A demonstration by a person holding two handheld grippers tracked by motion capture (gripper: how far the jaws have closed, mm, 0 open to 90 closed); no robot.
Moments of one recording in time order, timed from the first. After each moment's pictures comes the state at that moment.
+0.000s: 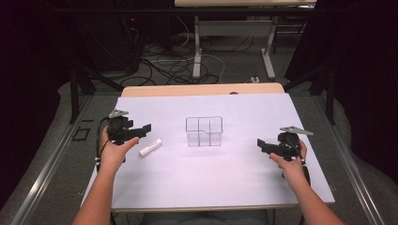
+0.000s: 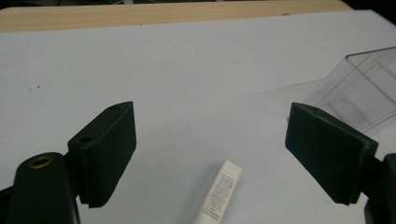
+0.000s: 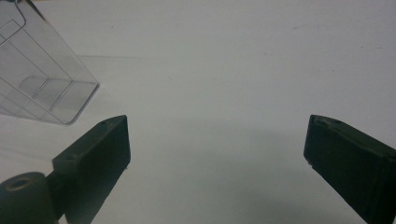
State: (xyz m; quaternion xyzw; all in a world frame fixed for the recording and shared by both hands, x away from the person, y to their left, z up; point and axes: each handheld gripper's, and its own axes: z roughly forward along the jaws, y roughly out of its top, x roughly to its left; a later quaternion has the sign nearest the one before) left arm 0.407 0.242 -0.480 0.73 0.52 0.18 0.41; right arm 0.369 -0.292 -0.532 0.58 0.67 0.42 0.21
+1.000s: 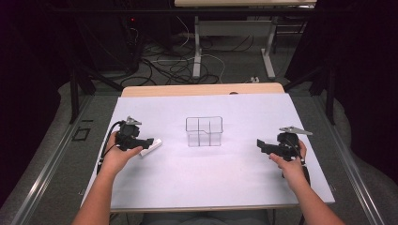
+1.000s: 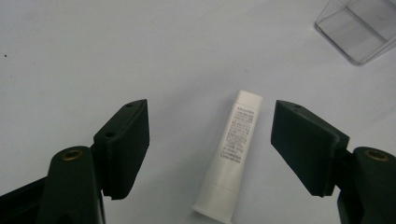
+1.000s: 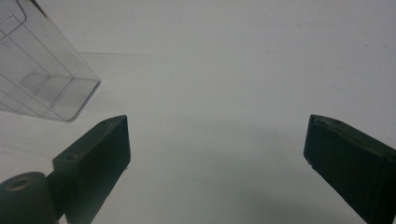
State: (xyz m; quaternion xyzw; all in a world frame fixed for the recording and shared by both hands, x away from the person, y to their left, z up) left arm 0.410 0.229 -0.510 0.83 0.45 0.17 0.29; right arm 0.369 -0.291 -0.533 0.57 0.67 0.42 0.21
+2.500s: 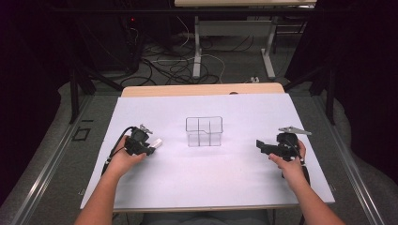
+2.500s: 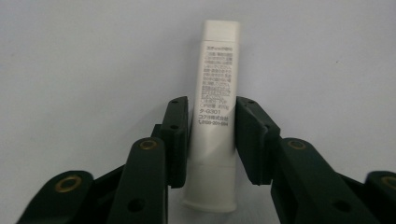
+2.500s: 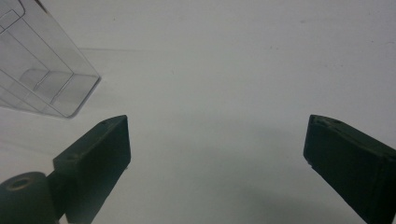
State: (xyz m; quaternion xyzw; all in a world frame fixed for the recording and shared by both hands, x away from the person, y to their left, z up) left arm 0.416 0.211 -0.537 0.89 0.40 0.11 0.20; right arm 0.370 -0.290 -0.534 0.57 0.68 0.42 0.20
